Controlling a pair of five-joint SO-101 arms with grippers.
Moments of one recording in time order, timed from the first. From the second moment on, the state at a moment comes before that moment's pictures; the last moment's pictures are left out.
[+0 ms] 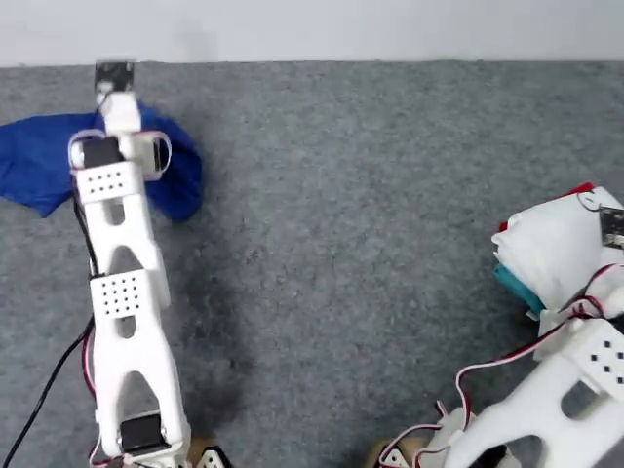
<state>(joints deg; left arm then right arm) -17.8 82.6 -92.5 84.3 0.6 43.3 -39.1 26.2 96.9 30.4</state>
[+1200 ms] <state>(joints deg) 21.7 60.4 -75.5 99.4 0.3 43.3 -39.1 26.2 96.9 30.4</state>
